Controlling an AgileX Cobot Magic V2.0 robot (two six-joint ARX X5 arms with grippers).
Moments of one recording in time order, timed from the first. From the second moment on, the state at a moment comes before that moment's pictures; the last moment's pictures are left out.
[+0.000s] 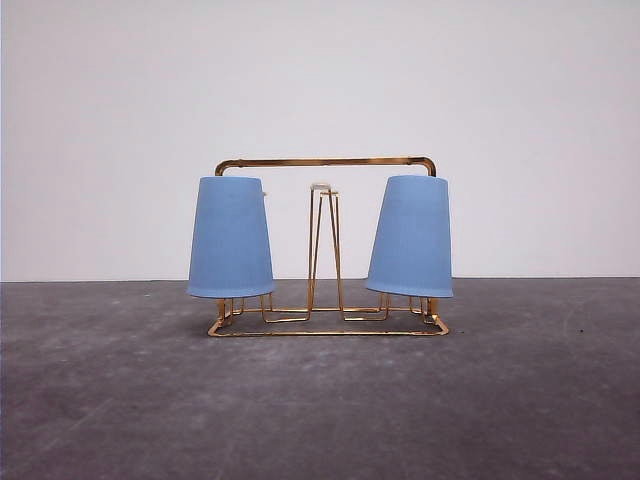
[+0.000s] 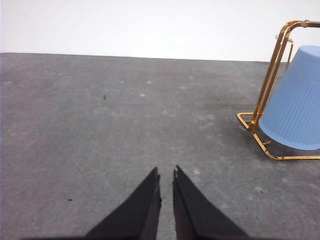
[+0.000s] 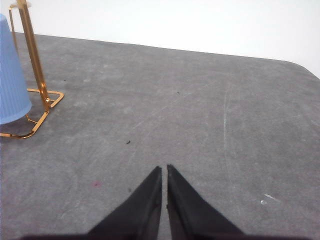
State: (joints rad) left_arx -0.05 0.01 0.03 -0.15 0.04 -0.04; right_arx 0.02 0.01 0.02 -0.17 -0.01 -0.04
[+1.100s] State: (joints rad) left_arx -0.05 0.01 0.03 -0.15 0.04 -0.04; right_arx 0.02 0.01 0.02 -0.17 -0.01 -0.04
